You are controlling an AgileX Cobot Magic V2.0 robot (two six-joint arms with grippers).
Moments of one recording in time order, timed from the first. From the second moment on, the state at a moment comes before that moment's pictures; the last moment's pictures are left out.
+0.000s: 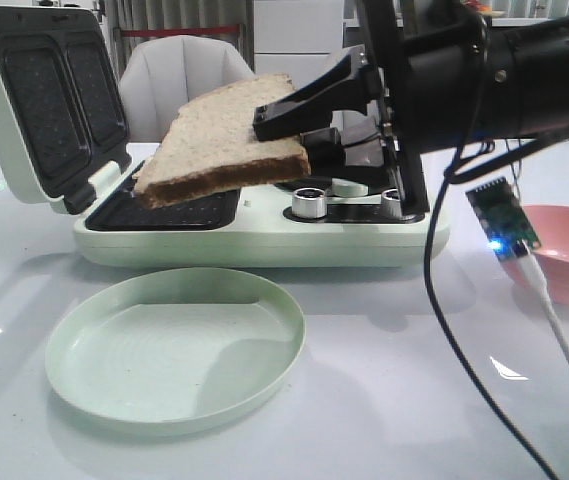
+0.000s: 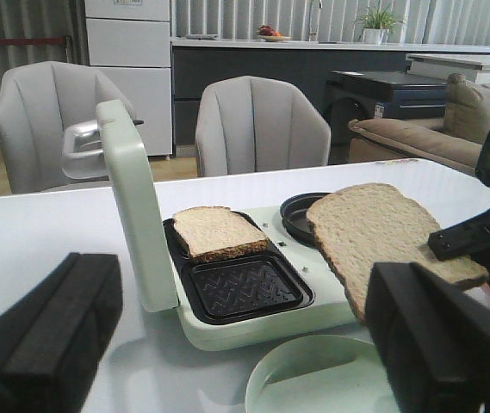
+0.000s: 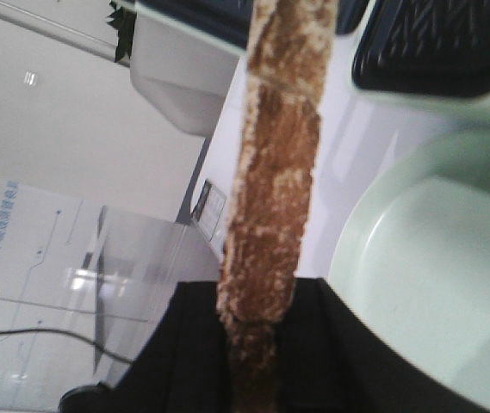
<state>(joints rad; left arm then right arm) -0.35 0.14 -0.28 -0.23 0.22 0.15 0.26 1.75 -0.91 1.78 1.01 -1.21</state>
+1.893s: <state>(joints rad) -0.35 0.14 -0.28 -0.23 0.22 0.15 0.45 2.13 -1.58 1.38 0.54 -0.80</state>
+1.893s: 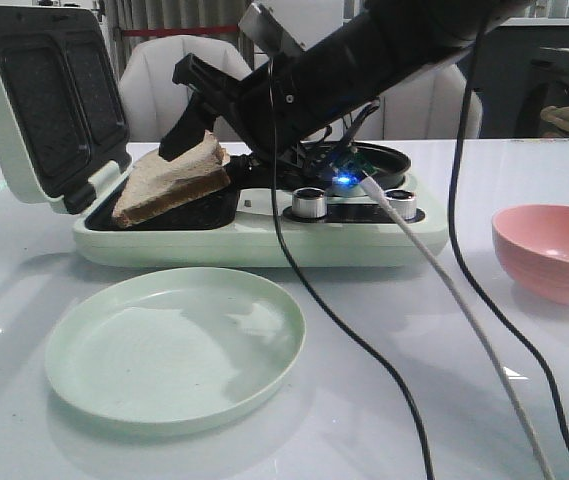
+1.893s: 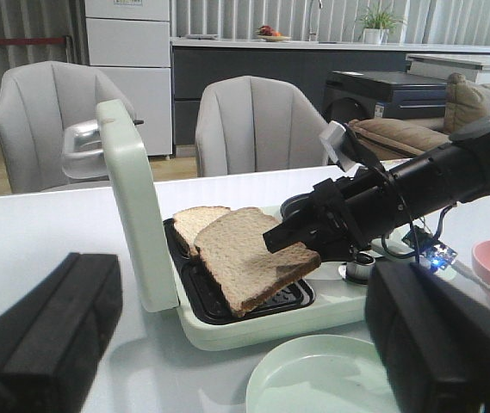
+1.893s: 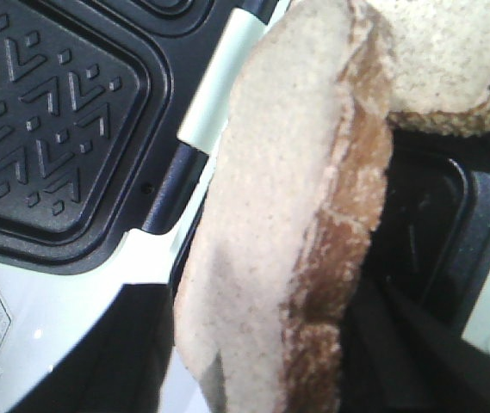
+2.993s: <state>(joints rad) -0.35 0.14 -0.28 -0.23 0.22 0.15 0.52 2.13 -1.65 1.07 0.35 -0.80</state>
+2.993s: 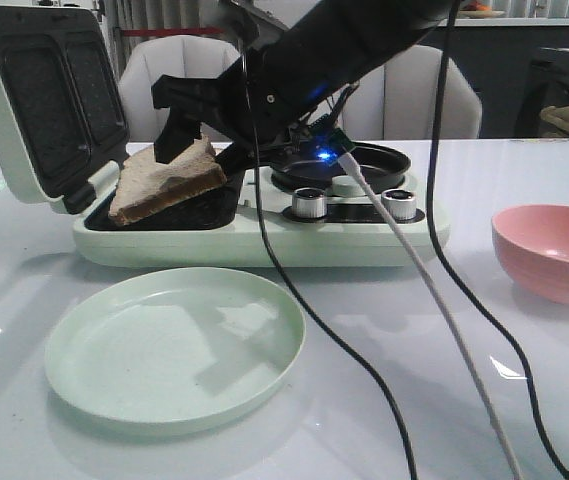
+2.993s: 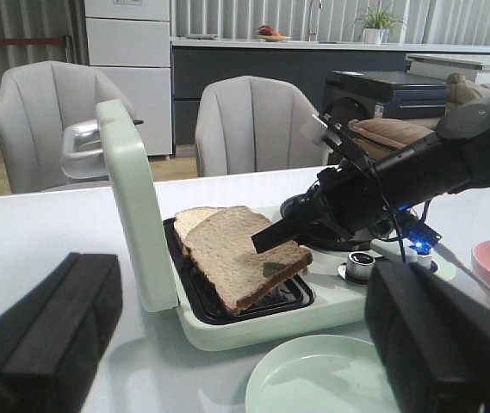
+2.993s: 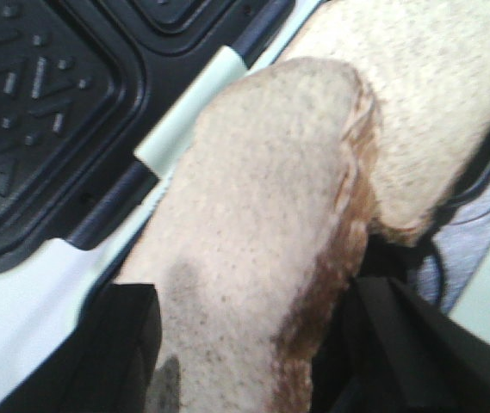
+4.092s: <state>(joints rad) -0.35 0.14 -0.28 -0.23 0.22 0.15 0.29 1.64 -1.65 0.20 0.72 -0.34</state>
